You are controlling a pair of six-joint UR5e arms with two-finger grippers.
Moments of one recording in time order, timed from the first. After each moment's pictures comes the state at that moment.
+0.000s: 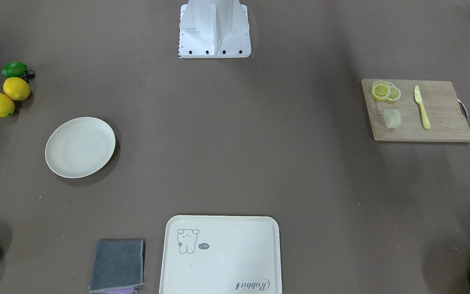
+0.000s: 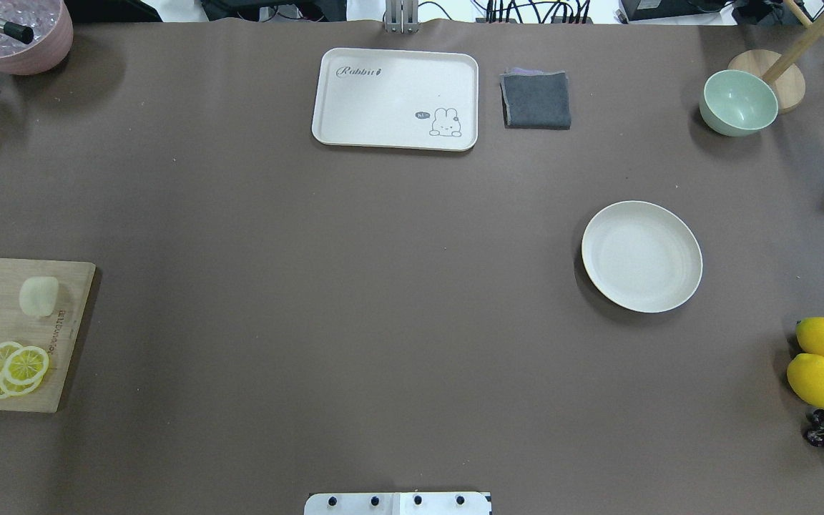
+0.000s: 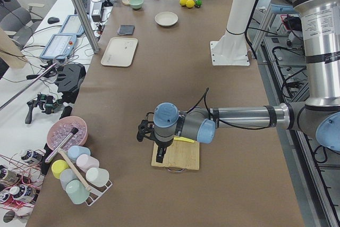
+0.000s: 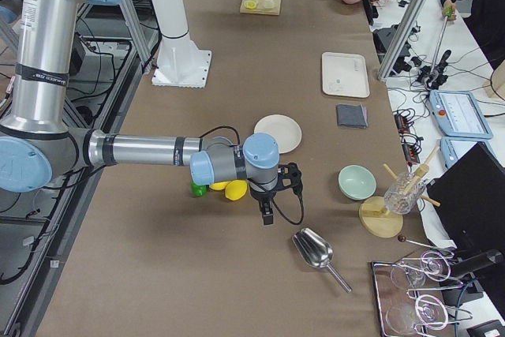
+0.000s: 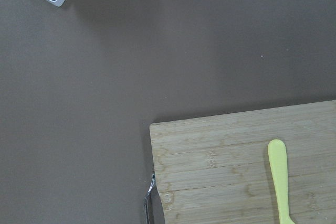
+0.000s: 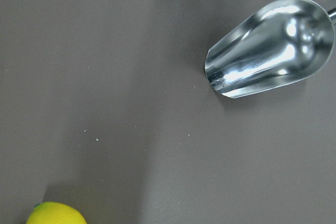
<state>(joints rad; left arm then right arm) -1.50 -1.36 -1.72 -1.85 -2.36 -0.04 1.47 -1.78 1.76 -1.36 2.33 -0.01</state>
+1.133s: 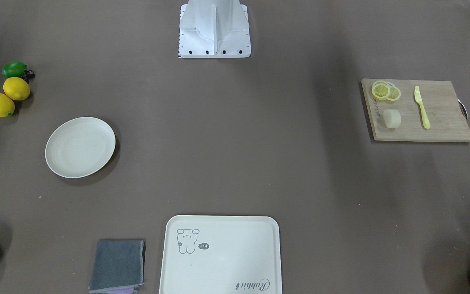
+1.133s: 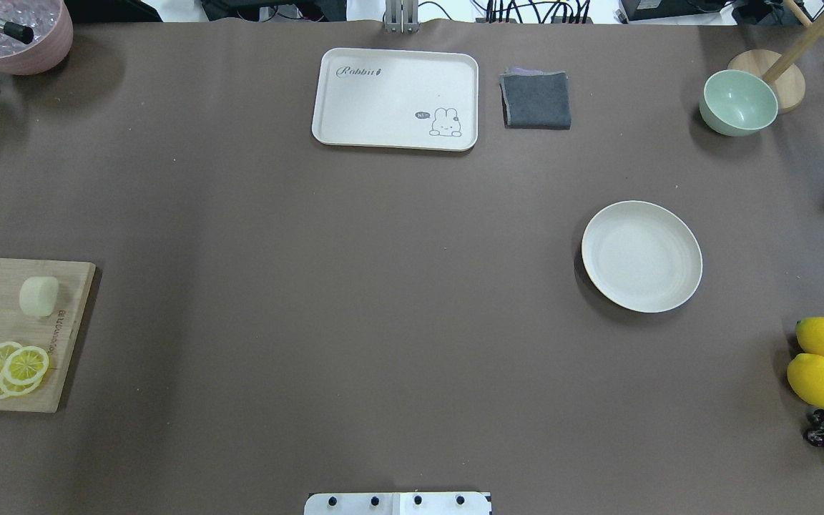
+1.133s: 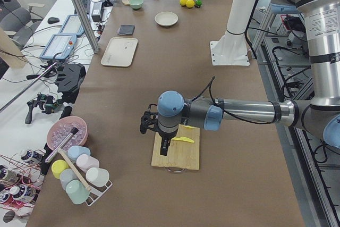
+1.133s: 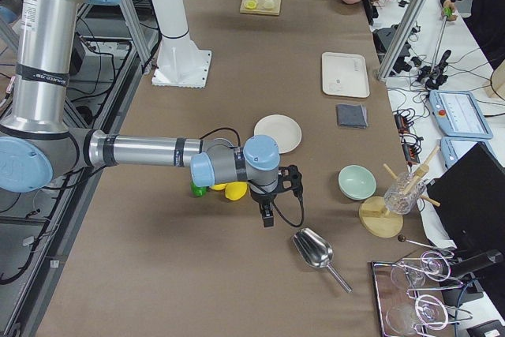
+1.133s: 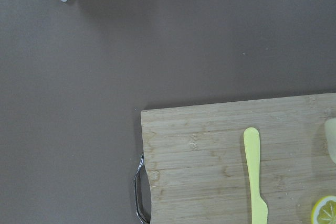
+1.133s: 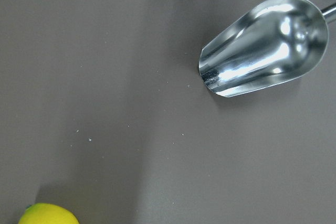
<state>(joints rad) -1.53 -1.32 -1.84 -1.73 -2.38 -0.01 1.47 -1.78 1.75 -1.36 2.32 -0.01</state>
